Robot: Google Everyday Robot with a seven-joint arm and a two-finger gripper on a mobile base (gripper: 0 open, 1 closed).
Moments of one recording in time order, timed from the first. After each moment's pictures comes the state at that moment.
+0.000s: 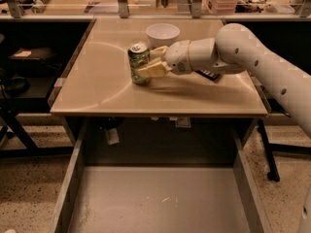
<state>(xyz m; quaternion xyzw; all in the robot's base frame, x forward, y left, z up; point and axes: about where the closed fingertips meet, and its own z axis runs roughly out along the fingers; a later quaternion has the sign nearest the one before) 0.688 0.014 0.862 -0.52 0.63 0.31 0.50</state>
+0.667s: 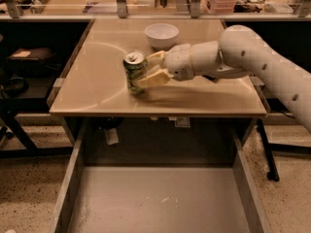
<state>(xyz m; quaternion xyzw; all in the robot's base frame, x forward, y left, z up) 0.640 0.024 0.873 -0.56 0.58 0.32 0.50</state>
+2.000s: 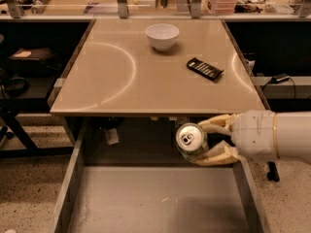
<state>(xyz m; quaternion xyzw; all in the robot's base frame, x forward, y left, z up) 0.425 -0.109 0.848 -0.61 0.60 0.16 0.49</state>
